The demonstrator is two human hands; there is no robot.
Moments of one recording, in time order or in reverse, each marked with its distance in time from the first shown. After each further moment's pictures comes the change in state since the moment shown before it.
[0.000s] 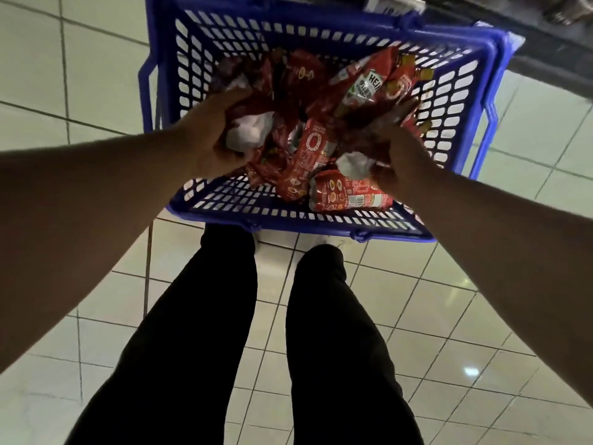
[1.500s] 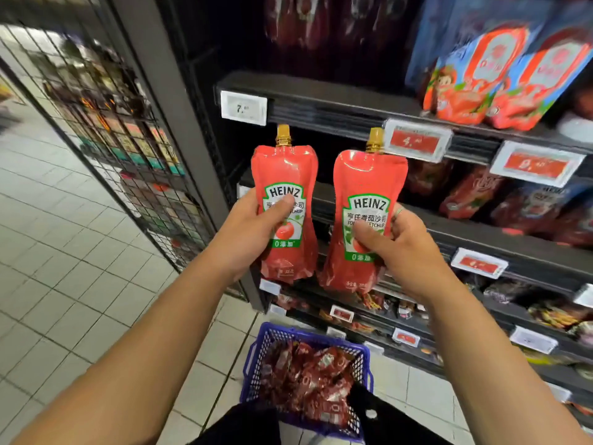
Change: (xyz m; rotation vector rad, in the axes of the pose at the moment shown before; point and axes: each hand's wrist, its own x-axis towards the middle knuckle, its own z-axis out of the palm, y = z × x) left_hand -0.740 0.182 0.230 0.328 -0.070 1.264; right_hand -0.747 -0.306 0.013 -0.388 -0.482 -1.200
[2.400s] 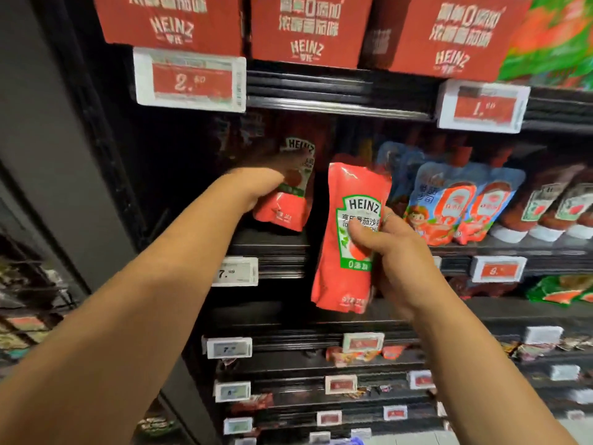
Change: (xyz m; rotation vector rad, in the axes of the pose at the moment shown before) left_hand 0.296 0.167 -0.012 0.195 -0.262 0.140; right_hand 0.147 -0.122 0.051 0.230 0.431 -0.180
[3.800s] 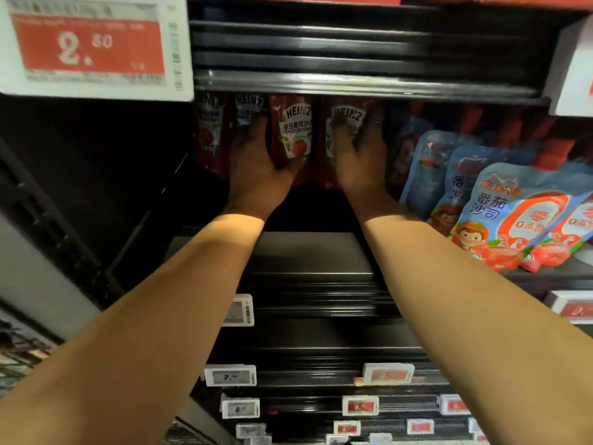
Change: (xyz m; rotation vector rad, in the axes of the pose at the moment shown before) left_hand 0.064 -0.047 0.007 0.500 0.464 0.399; right_hand 0.227 0.032 0.010 -0.605 0.472 -0.441
